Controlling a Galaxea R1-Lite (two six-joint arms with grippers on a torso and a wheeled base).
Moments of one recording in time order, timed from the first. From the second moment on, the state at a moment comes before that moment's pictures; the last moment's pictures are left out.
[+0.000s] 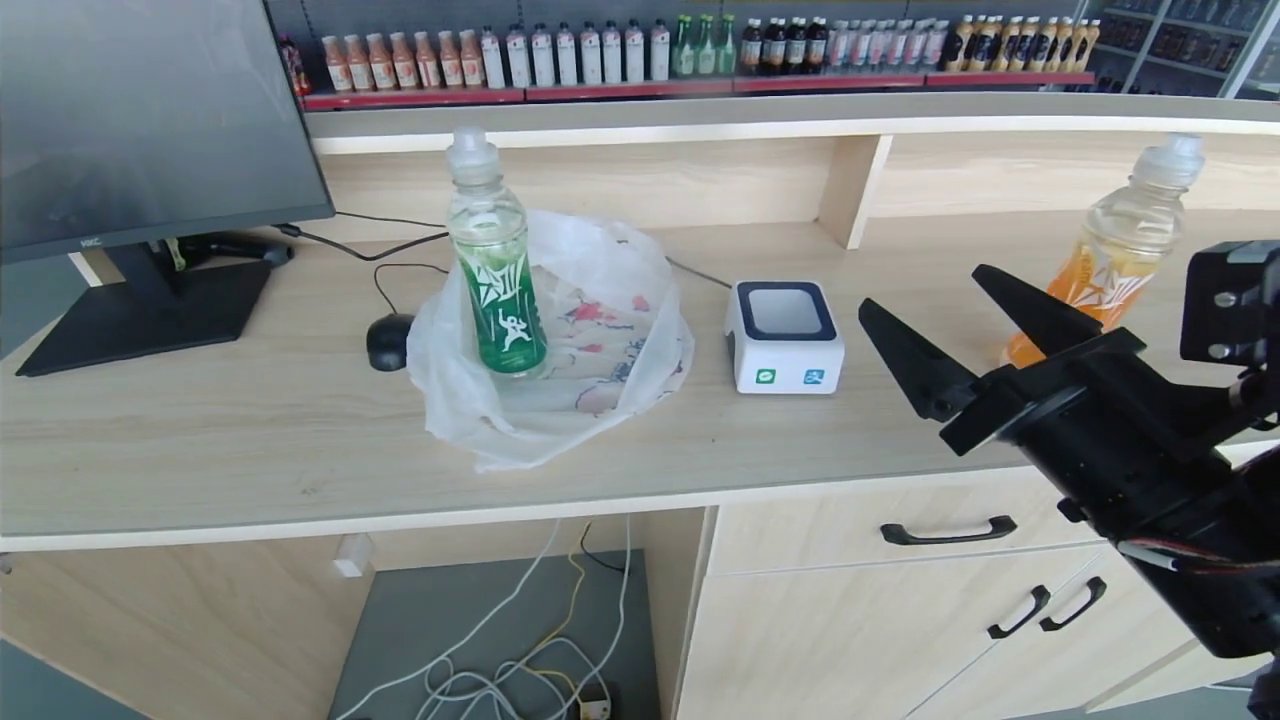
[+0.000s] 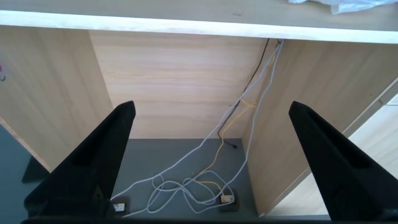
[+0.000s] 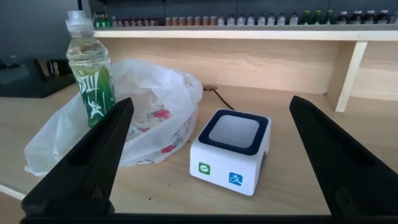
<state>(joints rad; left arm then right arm) 0.00 0.00 0.00 0.00 0.00 0.00 0.57 1.57 -0.41 -1.57 -0.10 -0.10</state>
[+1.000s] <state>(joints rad) 0.00 0.00 0.00 0.00 0.00 0.00 0.52 1.57 -0.35 -1.57 -0.10 -0.11</state>
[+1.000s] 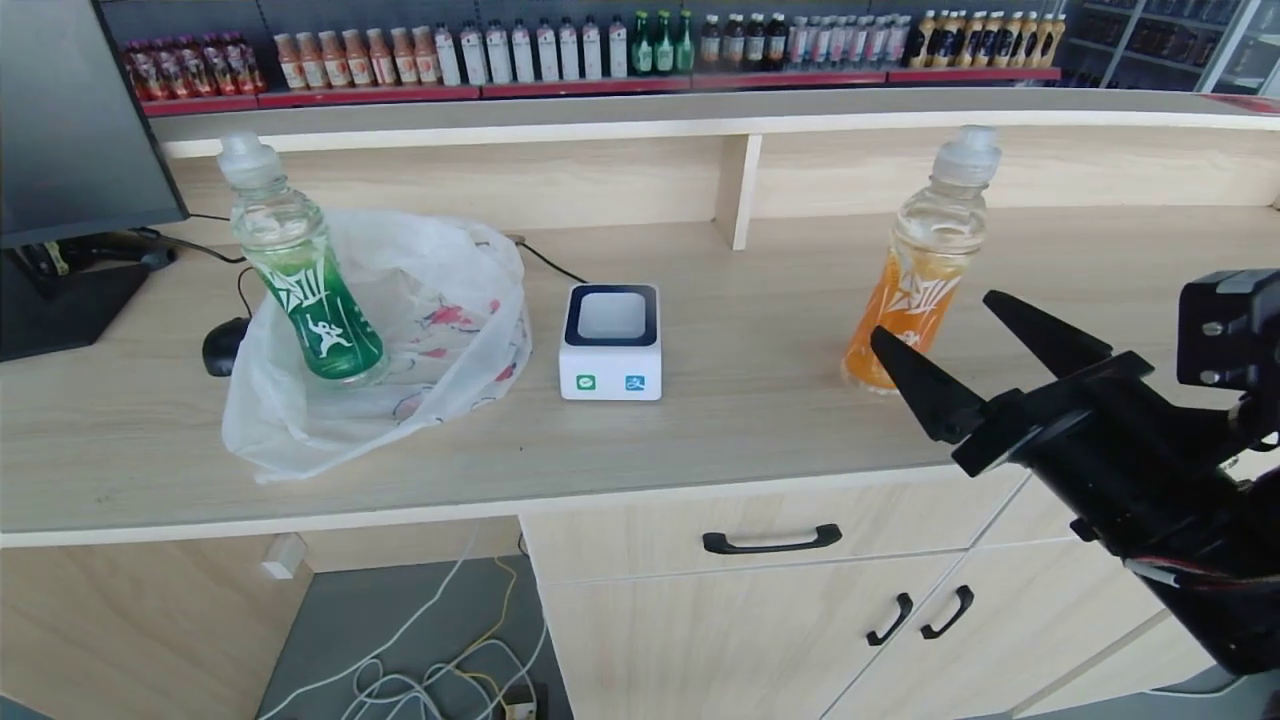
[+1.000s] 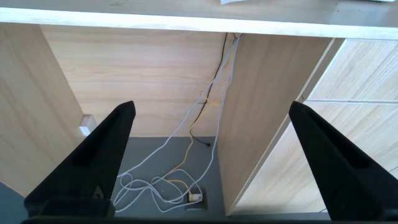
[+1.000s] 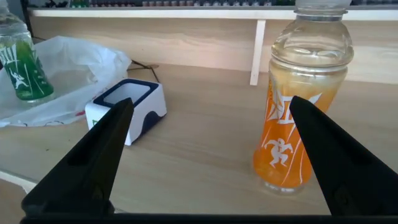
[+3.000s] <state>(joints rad) 0.00 0.00 0.00 0.00 0.00 0.00 0.29 1.81 -0.75 -1.35 -0.01 -0.05</state>
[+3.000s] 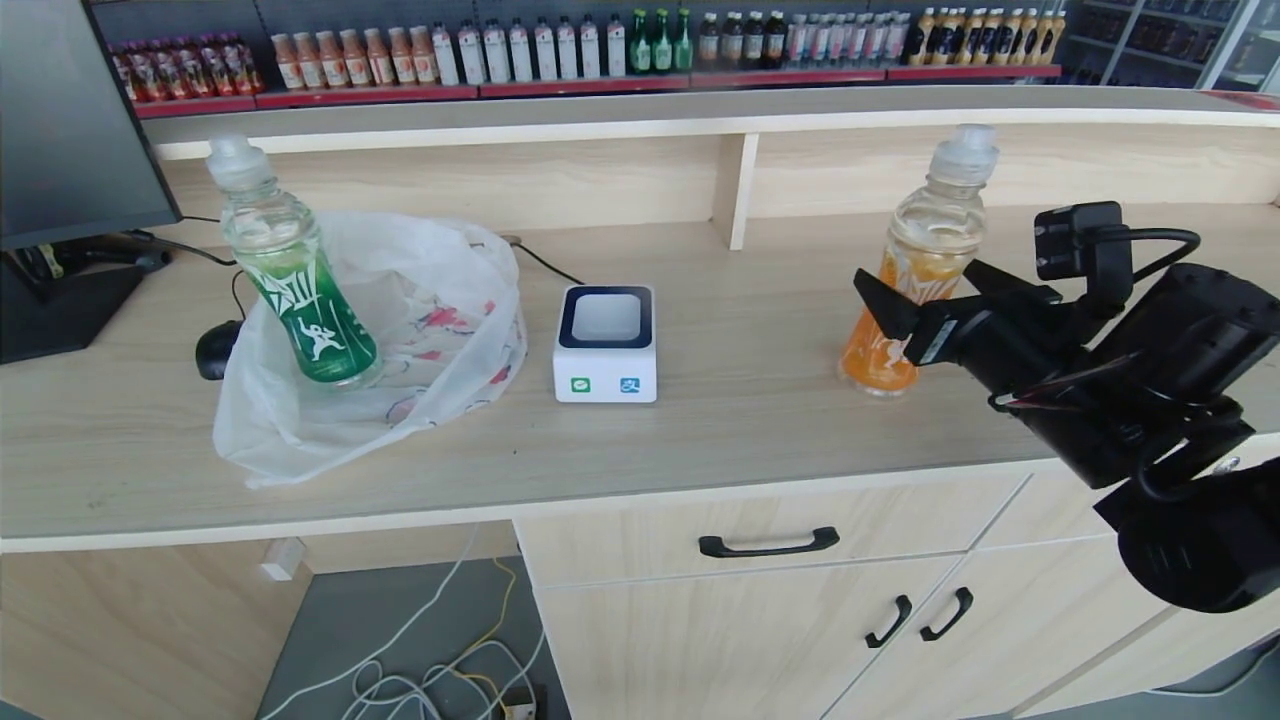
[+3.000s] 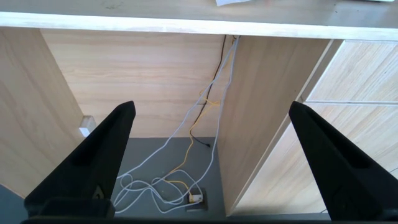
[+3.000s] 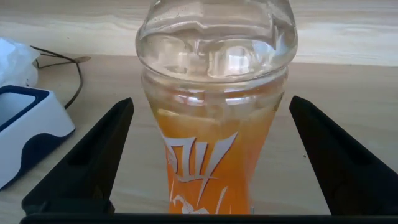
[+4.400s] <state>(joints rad) 0.00 0.00 0.00 0.00 0.00 0.00 0.27 1.91 -0.92 -1.28 0.03 -0.06</state>
